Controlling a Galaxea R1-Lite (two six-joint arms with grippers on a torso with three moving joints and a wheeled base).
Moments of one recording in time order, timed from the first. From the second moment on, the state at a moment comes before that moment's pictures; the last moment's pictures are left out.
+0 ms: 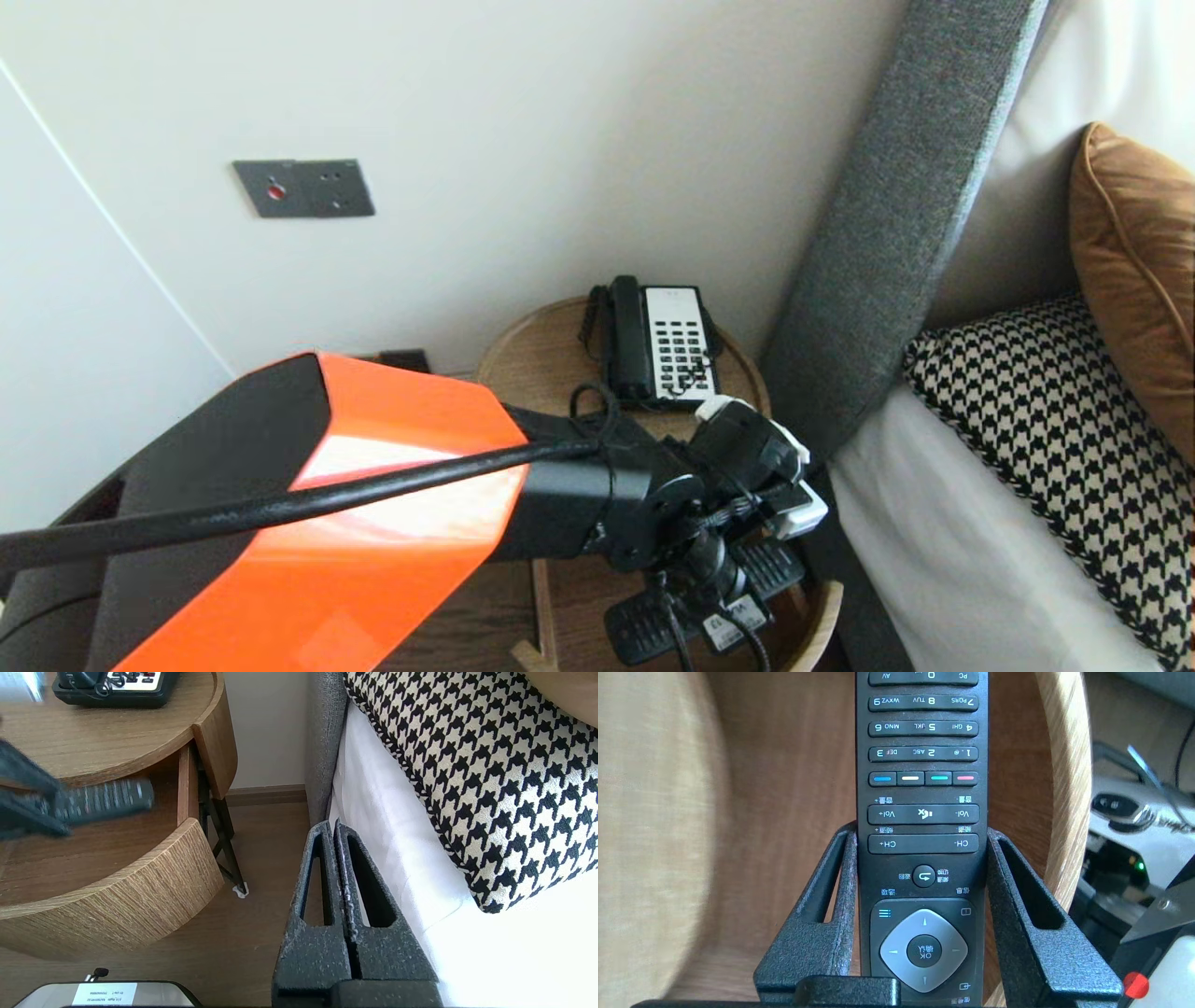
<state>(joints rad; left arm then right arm) -1.04 2.28 -1.68 0.38 -0.01 0.22 0.00 0.00 0.00 0.01 -0.02 -0.01</state>
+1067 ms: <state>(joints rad) -1.02 2.36 -1.47 0.08 -0.03 0.21 0.00 0.00 0.00 0.01 -0.02 -0.01</state>
